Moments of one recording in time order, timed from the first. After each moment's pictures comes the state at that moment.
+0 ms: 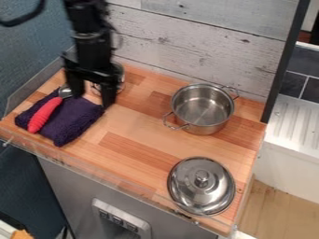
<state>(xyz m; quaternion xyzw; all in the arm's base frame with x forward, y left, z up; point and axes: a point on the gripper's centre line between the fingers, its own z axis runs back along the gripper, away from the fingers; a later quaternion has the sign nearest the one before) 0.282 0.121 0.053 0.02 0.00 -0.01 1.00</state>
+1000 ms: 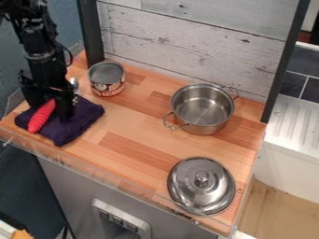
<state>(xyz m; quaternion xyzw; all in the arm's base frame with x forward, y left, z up) 0.261 0.185 0.008 0.02 0.02 0.02 1.00</state>
